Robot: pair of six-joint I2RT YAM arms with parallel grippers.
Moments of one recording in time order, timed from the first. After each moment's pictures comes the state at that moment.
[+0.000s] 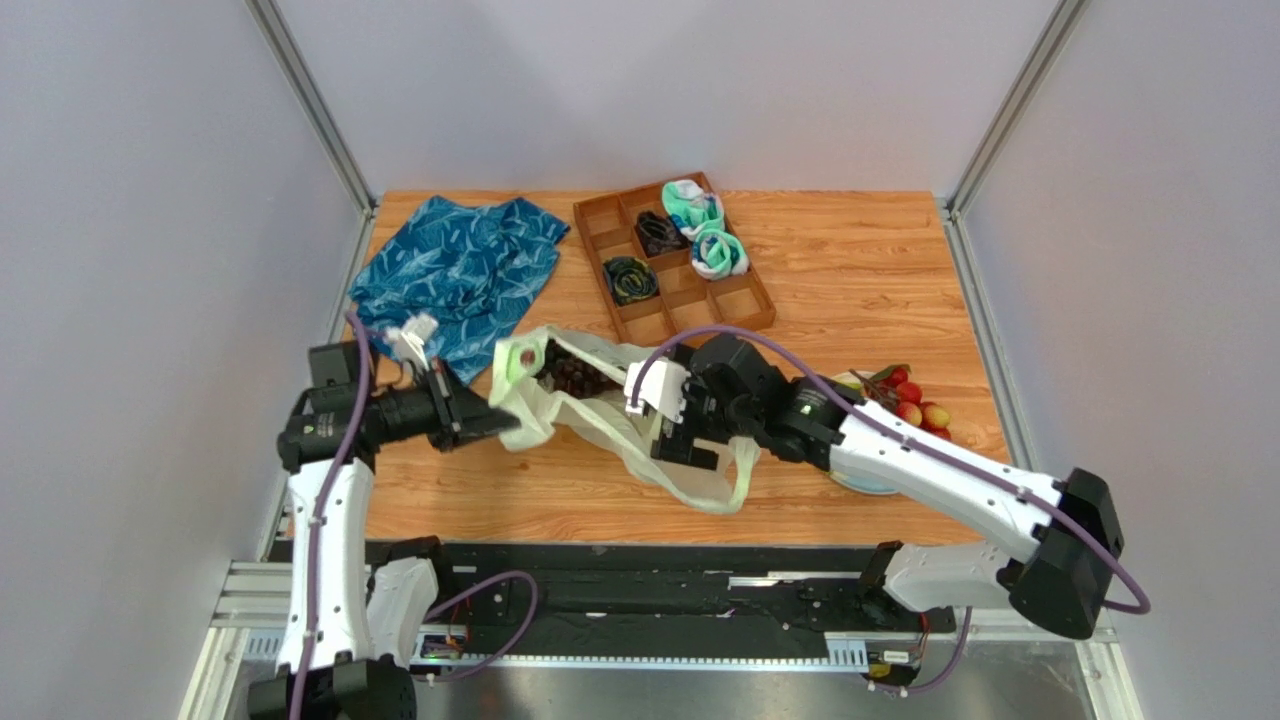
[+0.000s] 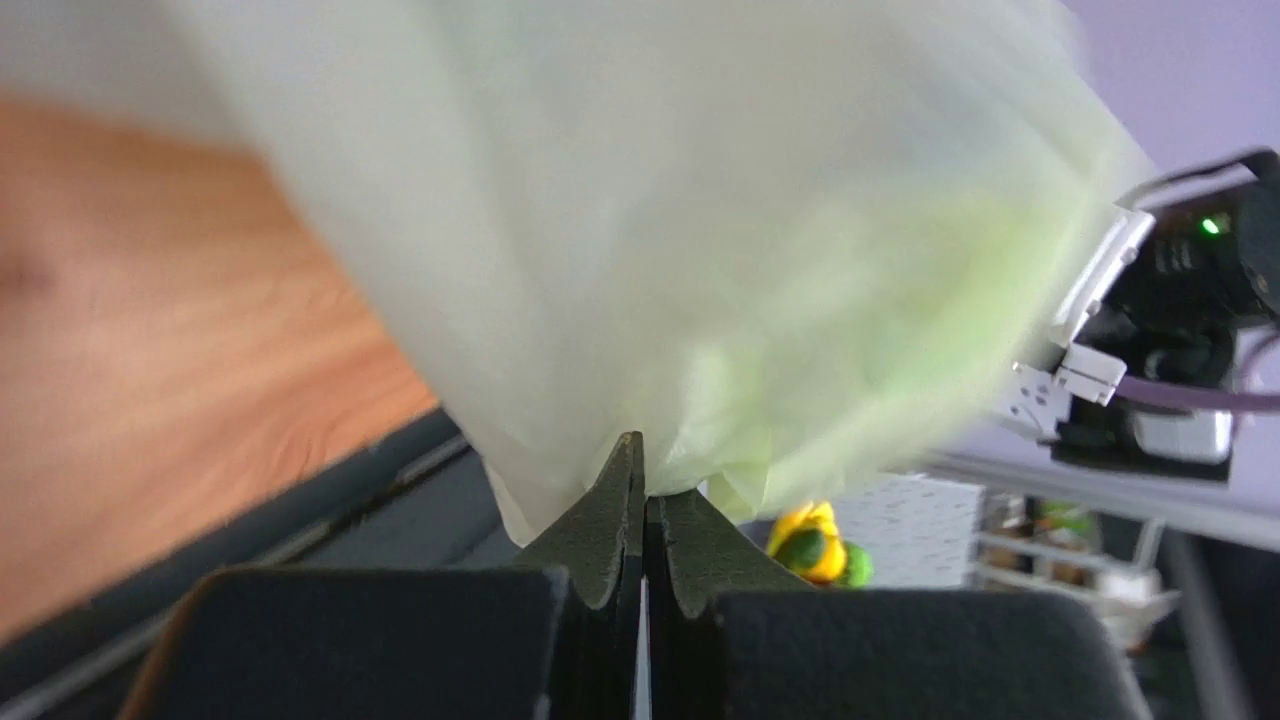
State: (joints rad) left arm 0.22 0.82 0.92 -0.91 1.11 -0.37; right arm 0.94 1.26 1.09 -0.54 0.01 -0.55
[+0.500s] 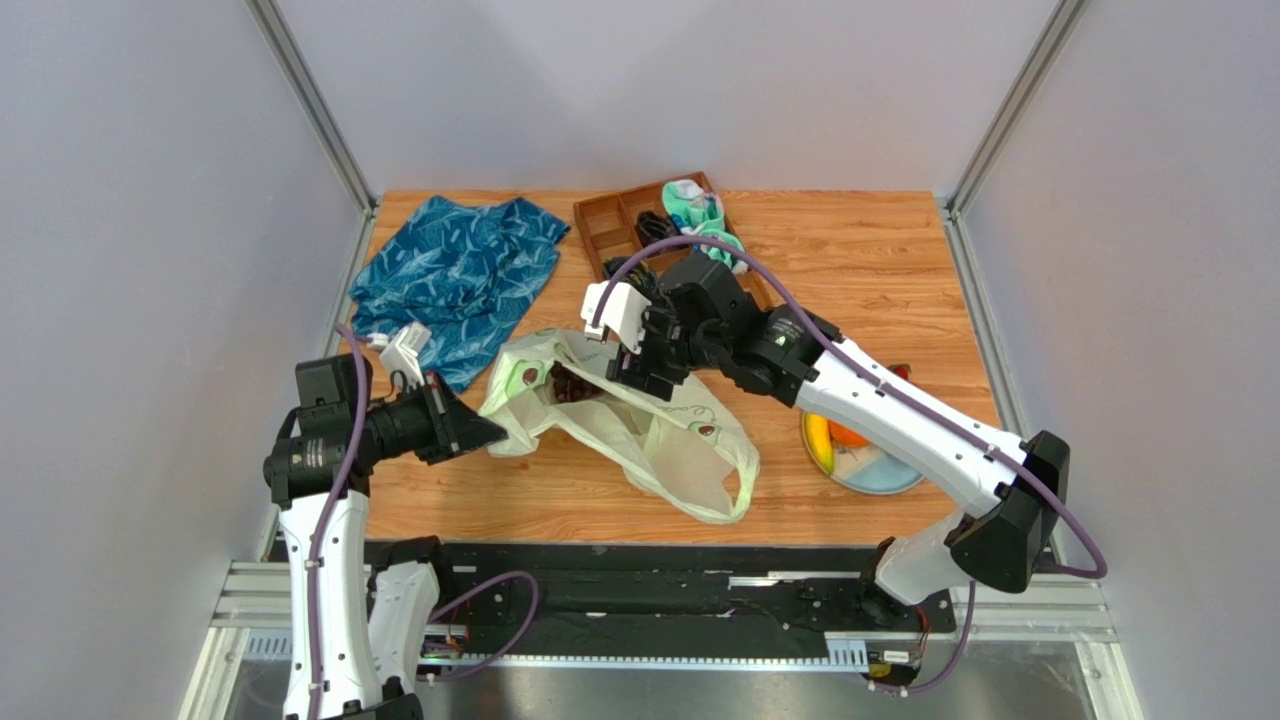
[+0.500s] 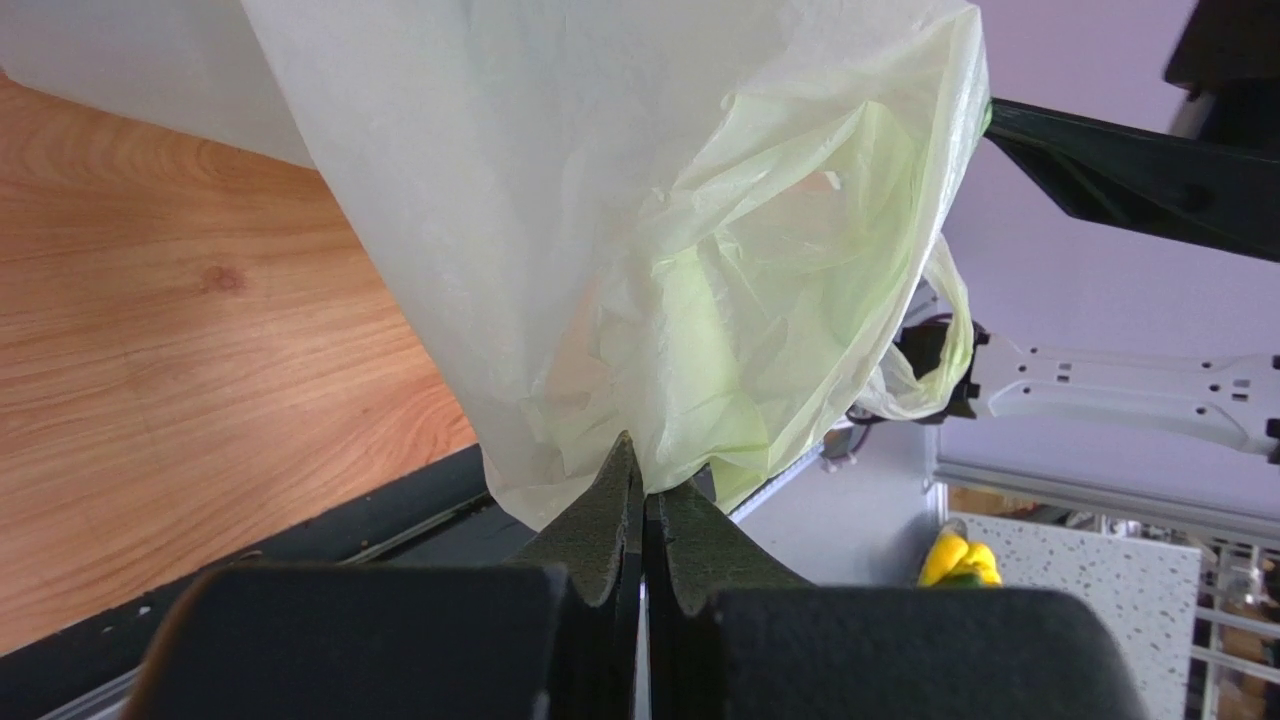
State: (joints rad) left arm 0.22 0.71 0.90 -1.09 0.92 -0.24; right arm 0.91 1.47 1.46 -0.65 -0.11 -0.52
